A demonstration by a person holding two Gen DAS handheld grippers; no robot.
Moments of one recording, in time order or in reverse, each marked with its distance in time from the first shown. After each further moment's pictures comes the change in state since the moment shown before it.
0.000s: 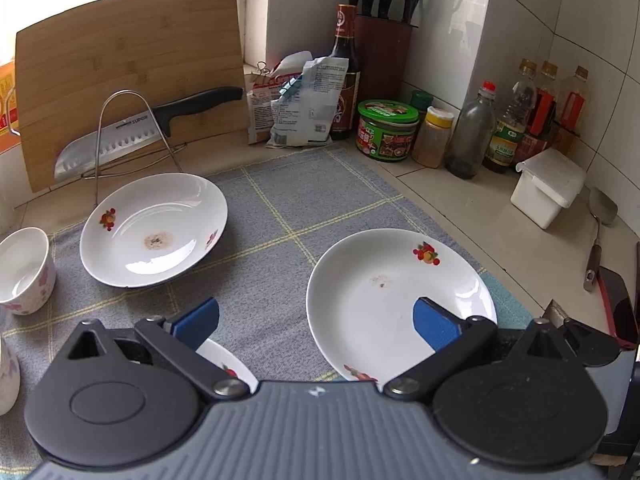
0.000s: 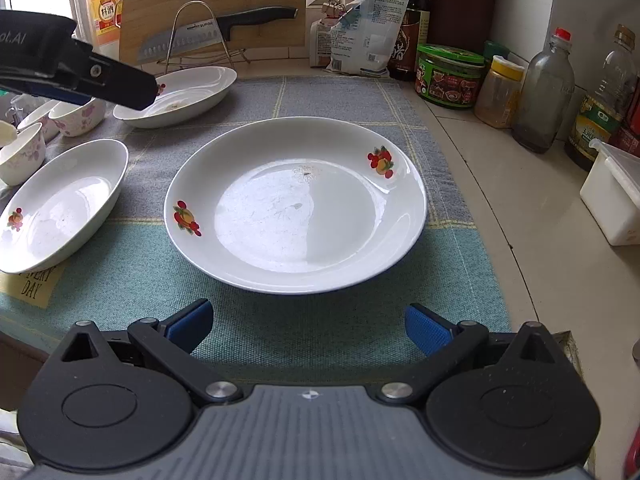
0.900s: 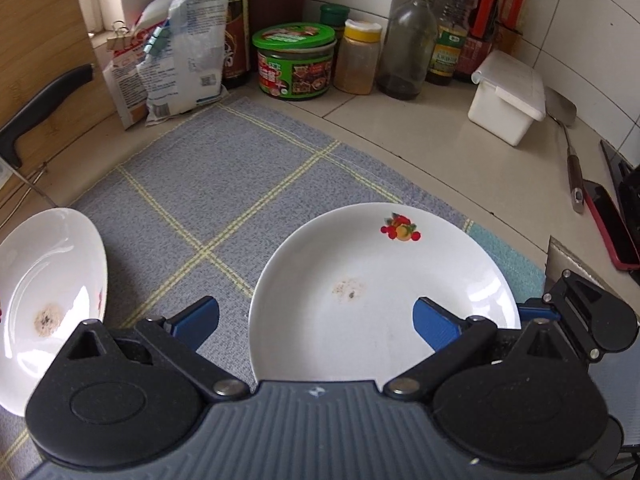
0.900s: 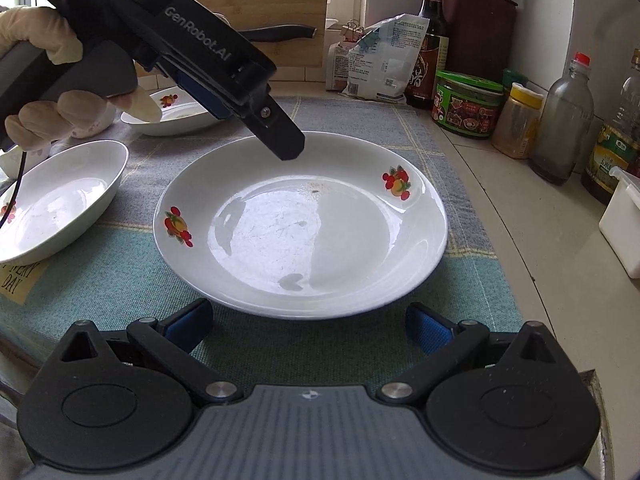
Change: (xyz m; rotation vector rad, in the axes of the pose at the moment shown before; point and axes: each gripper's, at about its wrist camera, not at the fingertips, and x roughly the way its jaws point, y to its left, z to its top) left arm 0.111 -0.021 0.041 0.294 0.220 -0.213; right arm 0.019 -0.002 -0.006 -0.067 -0.118 0.023
